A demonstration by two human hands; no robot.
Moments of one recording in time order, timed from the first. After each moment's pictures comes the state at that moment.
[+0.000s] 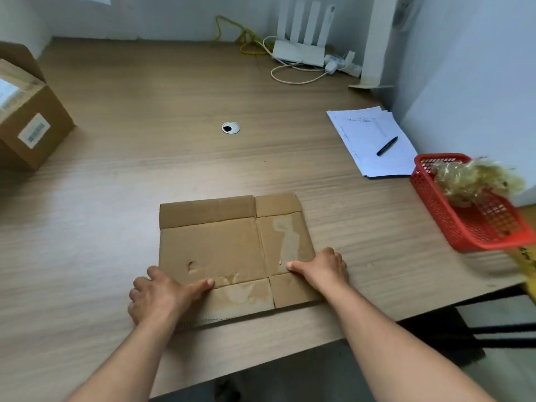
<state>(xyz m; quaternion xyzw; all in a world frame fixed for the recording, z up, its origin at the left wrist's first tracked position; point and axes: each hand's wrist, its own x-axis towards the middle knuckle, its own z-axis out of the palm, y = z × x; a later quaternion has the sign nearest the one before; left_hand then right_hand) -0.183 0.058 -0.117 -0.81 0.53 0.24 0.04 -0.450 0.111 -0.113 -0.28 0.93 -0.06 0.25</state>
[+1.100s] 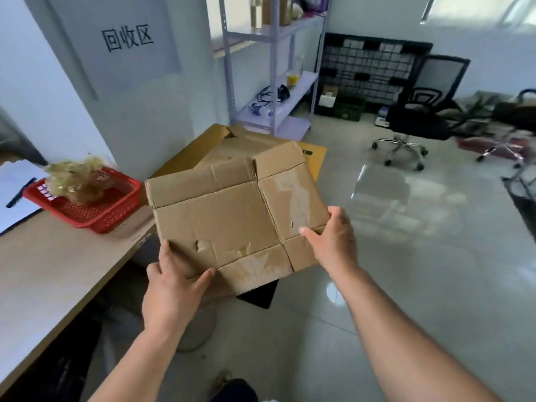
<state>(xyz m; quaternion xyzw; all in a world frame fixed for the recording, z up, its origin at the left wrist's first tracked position) -0.629 0.498 -0.033 -0.34 0.88 0.31 -0.10 -0.772 0.730 -0.017 0.01 0.93 -0.37 -0.08</state>
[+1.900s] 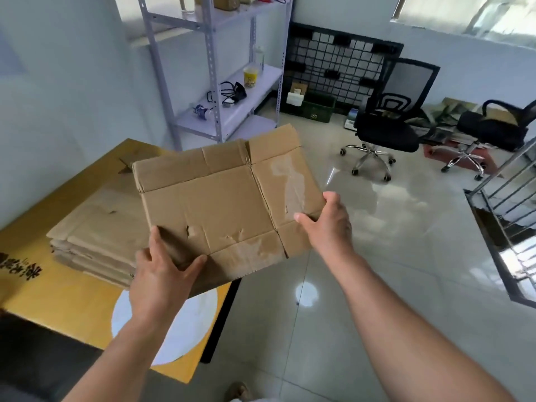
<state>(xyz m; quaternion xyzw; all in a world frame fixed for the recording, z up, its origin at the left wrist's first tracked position) -0.951 0.606 -0.050 -0.31 0.88 0.34 -0.10 -1.082 0.849 -0.010 0.03 0.94 -0.33 -0.10</state>
